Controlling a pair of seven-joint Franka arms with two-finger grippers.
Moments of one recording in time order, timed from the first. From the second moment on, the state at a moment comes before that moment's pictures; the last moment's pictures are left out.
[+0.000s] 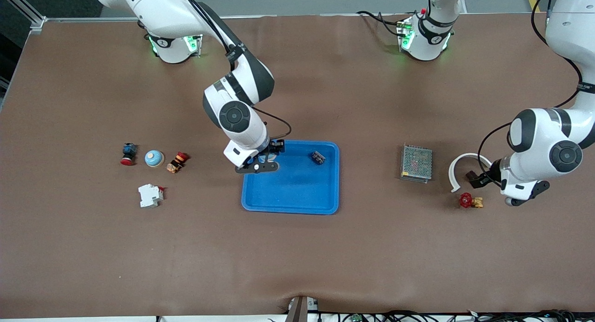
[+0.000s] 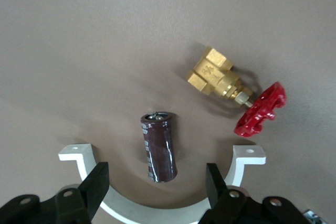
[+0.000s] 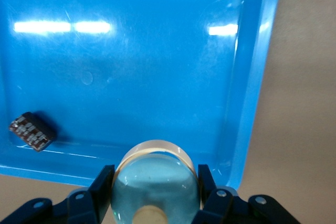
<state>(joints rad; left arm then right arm) 0.44 0.52 -0.34 -1.92 0.29 2.27 -0.57 0.57 0.57 0.08 -1.67 0.11 2.19 0.53</state>
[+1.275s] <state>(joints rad) 0.45 0.56 -0.34 -1.96 0.31 2.38 -0.57 0.59 0.66 0.08 -1.75 0.09 2.37 0.53</state>
